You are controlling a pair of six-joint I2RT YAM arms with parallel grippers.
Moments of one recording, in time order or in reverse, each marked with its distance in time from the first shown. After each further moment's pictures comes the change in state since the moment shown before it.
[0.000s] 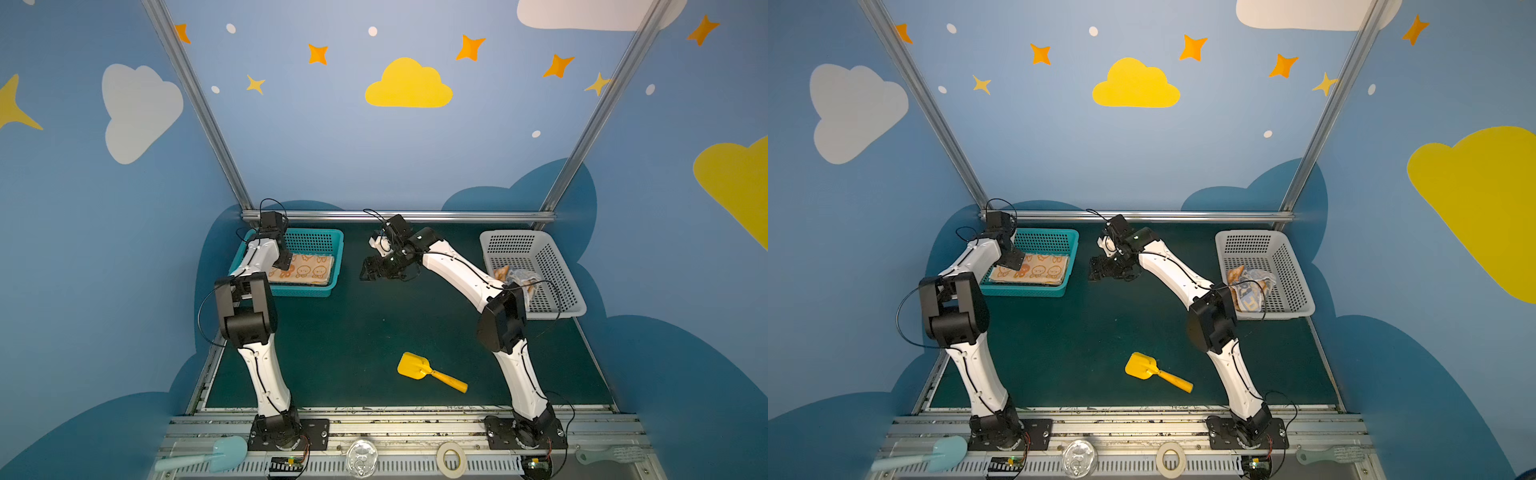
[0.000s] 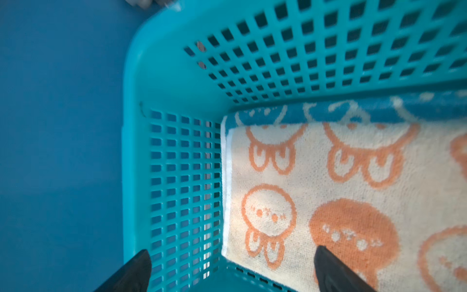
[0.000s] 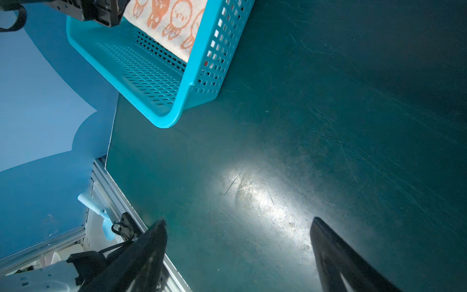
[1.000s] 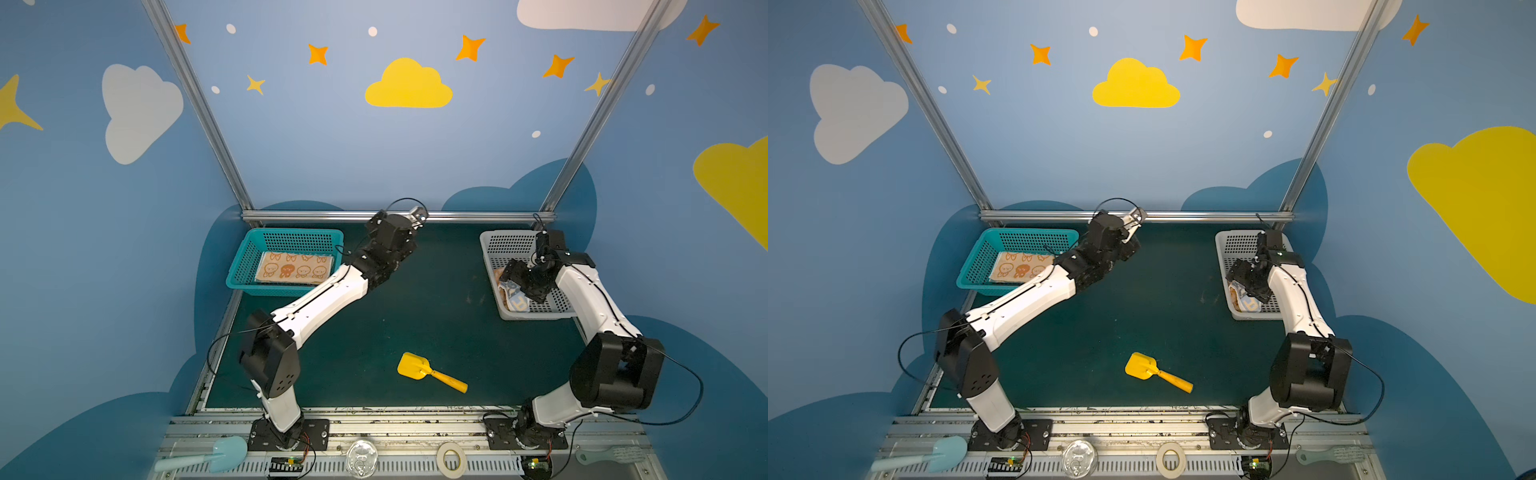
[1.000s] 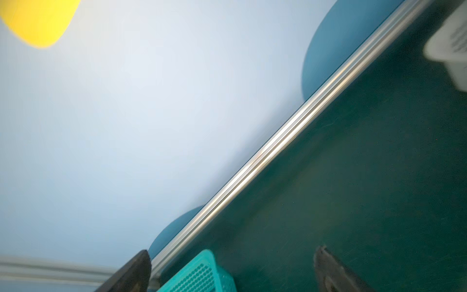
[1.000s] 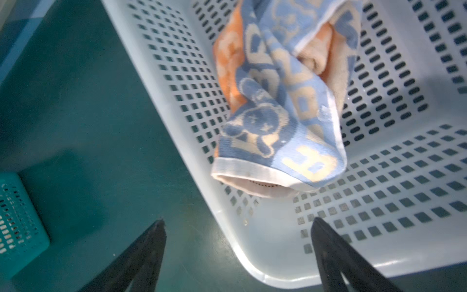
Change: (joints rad) left arm -0.916 -0.254 -0.039 0.420 -0.110 0.181; right arm -0.850 -0.715 -0.940 0.094 0.225 0.098
